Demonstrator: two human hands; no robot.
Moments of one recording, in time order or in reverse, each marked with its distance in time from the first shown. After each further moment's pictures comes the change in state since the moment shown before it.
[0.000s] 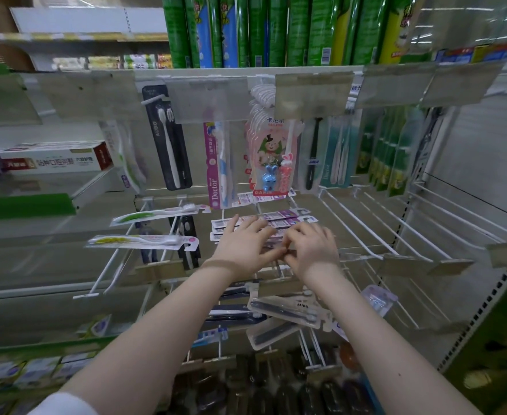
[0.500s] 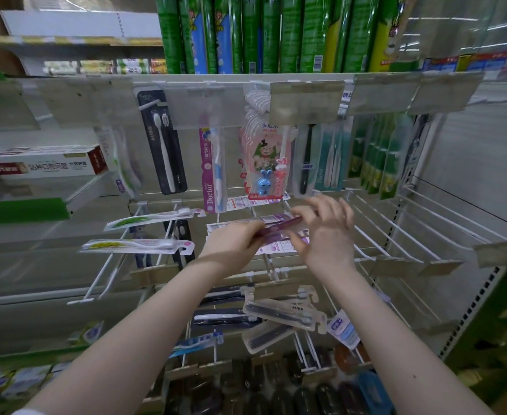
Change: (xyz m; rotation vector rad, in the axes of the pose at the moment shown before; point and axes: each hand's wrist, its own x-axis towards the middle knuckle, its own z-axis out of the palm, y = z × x) left_hand -0.013 -0.003 -0.028 -0.185 0.149 0.015; right_hand 0.002 0.010 -0.027 -0.045 0.333 0.016
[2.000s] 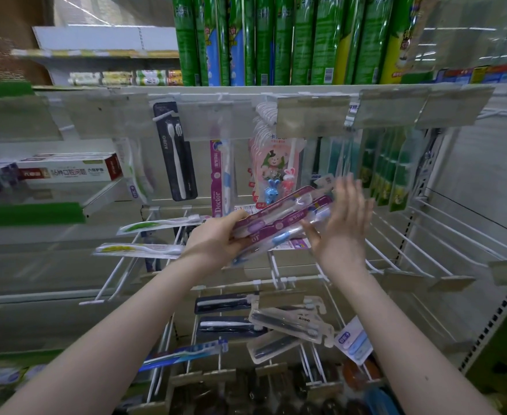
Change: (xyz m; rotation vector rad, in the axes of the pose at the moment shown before) left_hand -0.011 -0.017 -0.030 -0.113 0.133 -0.151; right_hand 0.015 0.000 -0.016 0.133 -0.023 0.205
